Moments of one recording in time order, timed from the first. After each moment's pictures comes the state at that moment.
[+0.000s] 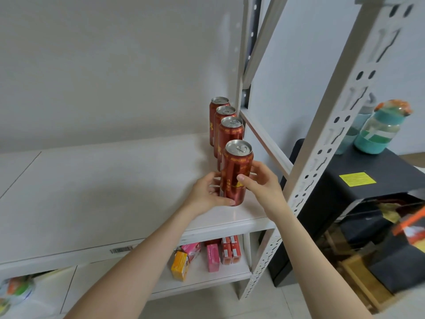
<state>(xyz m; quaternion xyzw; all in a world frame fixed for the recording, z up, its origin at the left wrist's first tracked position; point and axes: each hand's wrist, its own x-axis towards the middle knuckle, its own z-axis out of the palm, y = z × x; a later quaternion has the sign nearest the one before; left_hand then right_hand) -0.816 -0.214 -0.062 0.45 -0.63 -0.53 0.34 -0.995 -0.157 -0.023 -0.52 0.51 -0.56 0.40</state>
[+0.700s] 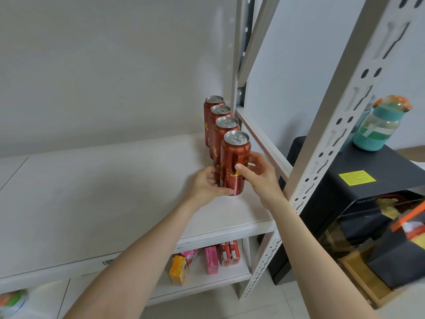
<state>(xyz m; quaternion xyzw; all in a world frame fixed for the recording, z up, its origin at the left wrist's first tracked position) -0.837 -0.239 -0.050 0.48 -0.61 -0.52 0.36 -1.004 -0.193 -0.024 -0.50 0.54 -0.56 0.38</state>
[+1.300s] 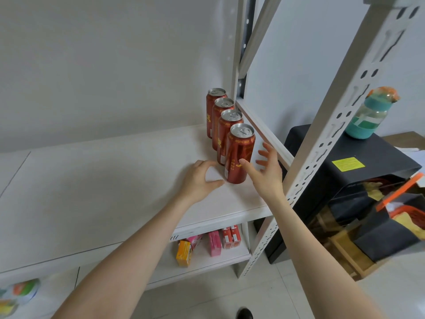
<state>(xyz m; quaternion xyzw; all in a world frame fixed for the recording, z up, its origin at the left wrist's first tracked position) -0.795 -0.228 -0.040 0.50 -0.79 -0.26 0.25 -0.983 -0.168 -0.024 -0.47 0.66 -0.54 0.23</state>
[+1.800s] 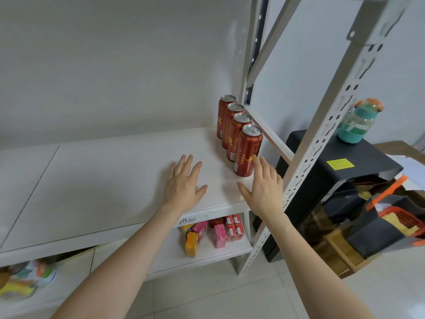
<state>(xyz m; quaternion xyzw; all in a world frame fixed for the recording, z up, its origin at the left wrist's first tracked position) -0.709 -0.169 -0.026 0.52 -0.84 0.01 0.17 -0.929 -0.103 -0.019 -0.61 0.76 -0.22 -0.07</state>
